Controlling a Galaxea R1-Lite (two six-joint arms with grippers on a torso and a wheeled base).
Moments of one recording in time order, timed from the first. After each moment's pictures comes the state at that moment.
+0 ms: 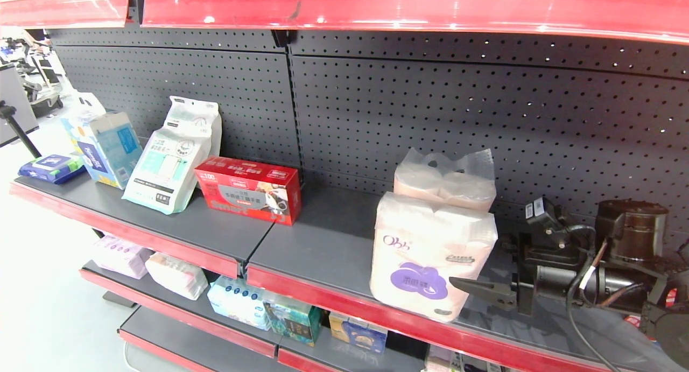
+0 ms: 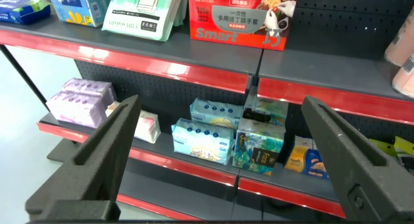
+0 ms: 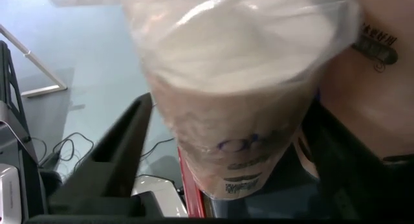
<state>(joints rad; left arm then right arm) 0.00 0.00 0.00 0.00 -0.02 0.00 0.19 1.75 -0.35 -1.01 0.79 -0.26</state>
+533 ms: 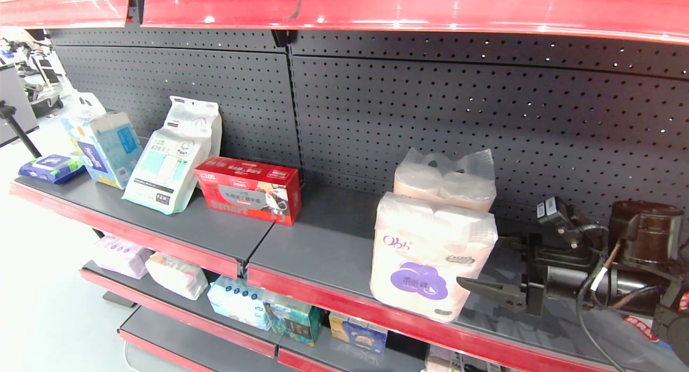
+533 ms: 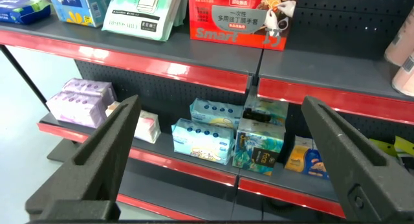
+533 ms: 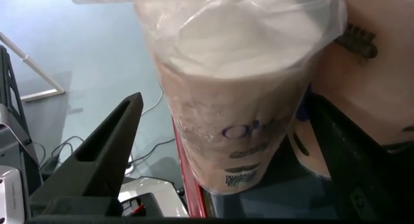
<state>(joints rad) 0.00 0.00 0.00 0.00 -0.02 0.00 0.16 1.72 -0.33 -1.01 0.79 -0.25</state>
